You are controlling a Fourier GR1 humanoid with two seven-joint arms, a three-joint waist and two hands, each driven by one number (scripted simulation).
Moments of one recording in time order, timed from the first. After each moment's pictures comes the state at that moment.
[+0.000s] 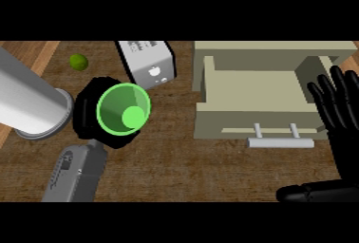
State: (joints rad) left arm -0.36 0.02 0.08 -1.30 0.27 -0.14 -0.47; right arm -0.07 -0.09 -0.08 -2.10 -0.17 0.14 0.20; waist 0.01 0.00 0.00
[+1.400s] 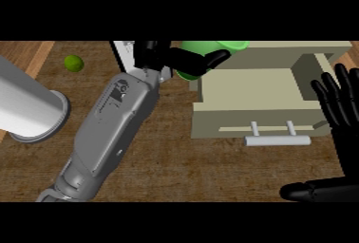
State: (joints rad) left arm -0.99 0.00 -0.11 -1.04 0.24 0.29 -0.17; right arm -0.08 -0.11 -0.10 -2.09 -0.18 0.15 0.18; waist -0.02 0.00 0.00
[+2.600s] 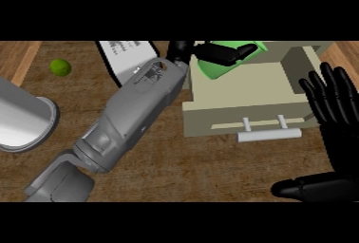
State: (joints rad) left arm -1.31 0.00 -0.37 -0.45 0.52 0.40 -0.36; right arm -0.10 -0.10 -0.08 -2.04 -0.17 0.18 0.14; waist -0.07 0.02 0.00
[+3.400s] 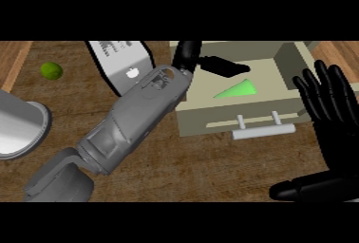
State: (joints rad) left arm -1.31 0.00 -0.58 -0.42 0.62 0.49 -0.34; right arm -0.13 -0.09 -0.06 -2.02 -0.21 0.20 0.11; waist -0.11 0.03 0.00
